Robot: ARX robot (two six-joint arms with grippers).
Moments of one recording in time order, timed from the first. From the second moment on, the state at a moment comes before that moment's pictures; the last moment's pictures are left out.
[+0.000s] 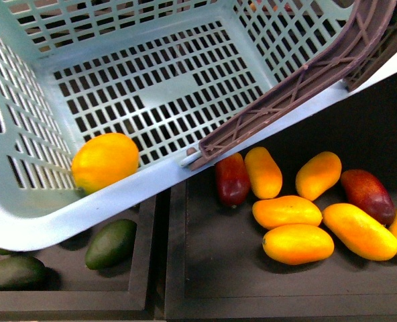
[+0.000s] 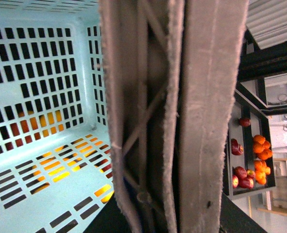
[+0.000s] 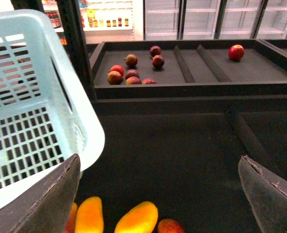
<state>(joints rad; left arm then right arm) -0.62 1.57 1.30 -0.20 0.05 -0.94 0.00 0.86 0.15 0.70 -0.01 0.00</state>
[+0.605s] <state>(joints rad) -0.64 1.57 1.30 -0.20 0.09 -0.94 -0.27 1.91 0.76 0.19 -0.22 0.41</state>
